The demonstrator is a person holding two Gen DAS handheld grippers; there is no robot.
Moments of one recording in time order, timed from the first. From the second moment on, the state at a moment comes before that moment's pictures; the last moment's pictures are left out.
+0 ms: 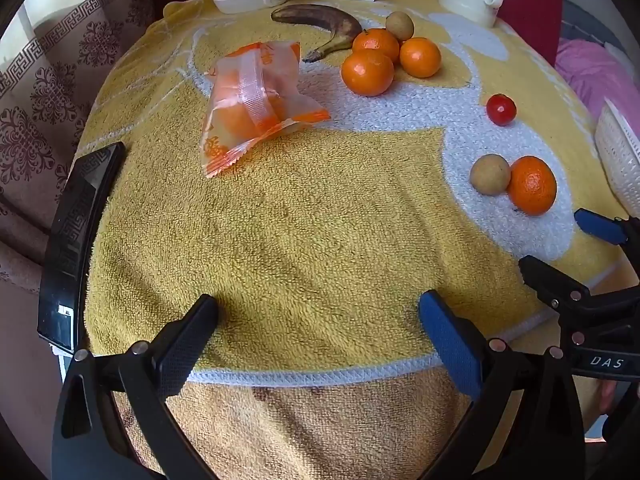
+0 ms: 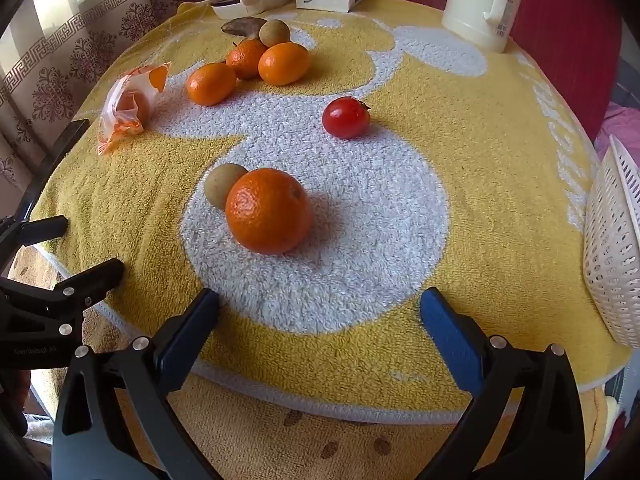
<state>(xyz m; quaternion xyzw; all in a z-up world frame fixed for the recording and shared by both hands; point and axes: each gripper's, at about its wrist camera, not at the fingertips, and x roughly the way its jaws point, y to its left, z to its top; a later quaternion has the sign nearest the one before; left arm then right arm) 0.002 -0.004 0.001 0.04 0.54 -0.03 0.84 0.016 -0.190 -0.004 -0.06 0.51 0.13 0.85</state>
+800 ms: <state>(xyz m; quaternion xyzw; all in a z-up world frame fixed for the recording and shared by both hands) 0.005 -0.014 0.000 0.05 0.54 -0.04 0.84 0.017 -0.189 -0.006 -0.06 0.52 0.13 0.84</state>
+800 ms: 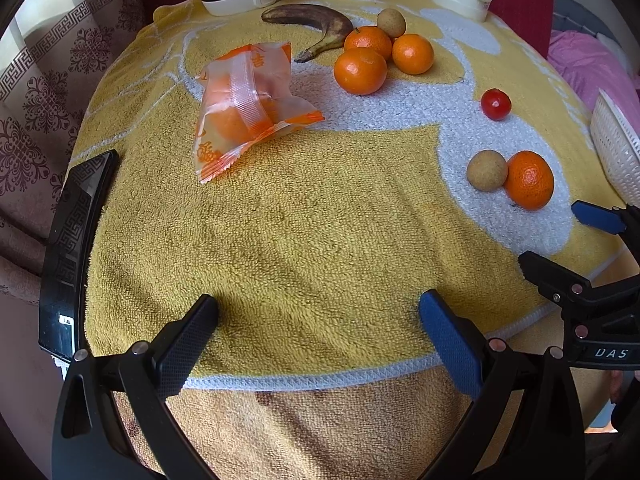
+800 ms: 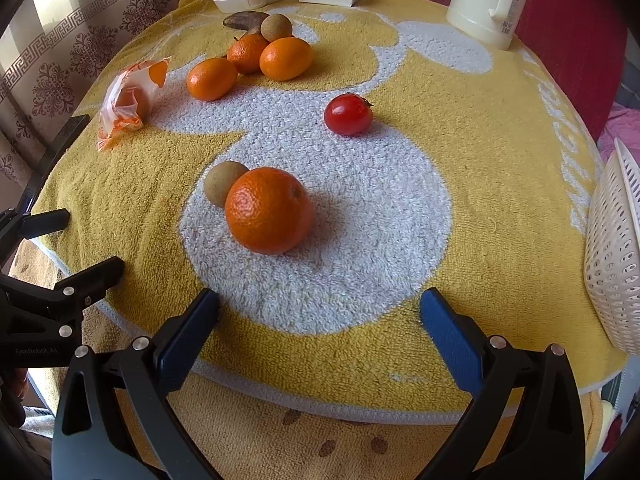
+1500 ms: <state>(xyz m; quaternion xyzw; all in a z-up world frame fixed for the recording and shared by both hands) 0.012 -0.015 0.000 0.05 0.57 -0.05 0.82 0.023 -0.194 0.003 -0.04 0.53 0.14 0.83</state>
